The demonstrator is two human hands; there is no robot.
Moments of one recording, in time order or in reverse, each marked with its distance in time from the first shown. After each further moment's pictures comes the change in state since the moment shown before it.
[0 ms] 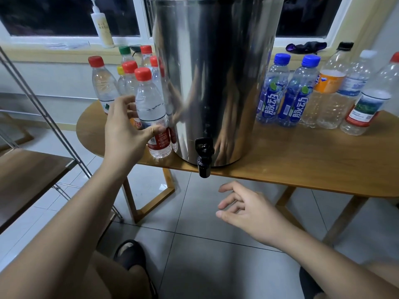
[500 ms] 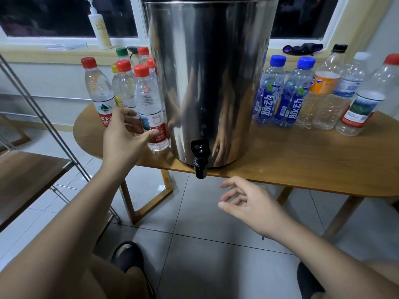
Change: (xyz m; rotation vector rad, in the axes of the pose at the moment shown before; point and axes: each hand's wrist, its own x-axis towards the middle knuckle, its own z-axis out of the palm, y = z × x) left_hand -0.005 -0.018 0.008 -0.067 -0.024 -0.110; right_hand 0.004 -0.003 -0.015 -0.027 0.074 -0.027
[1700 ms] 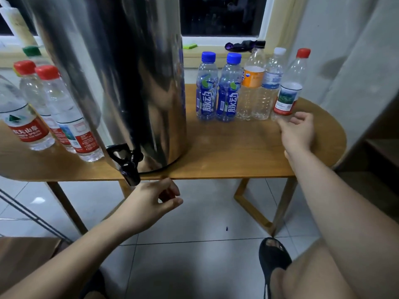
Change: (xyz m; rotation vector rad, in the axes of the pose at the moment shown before) left_hand -0.128 0.041 0.111 0.071 -0.852 0.240; right_hand 0.053 0.108 -0.246 0.245 1.215 0.274
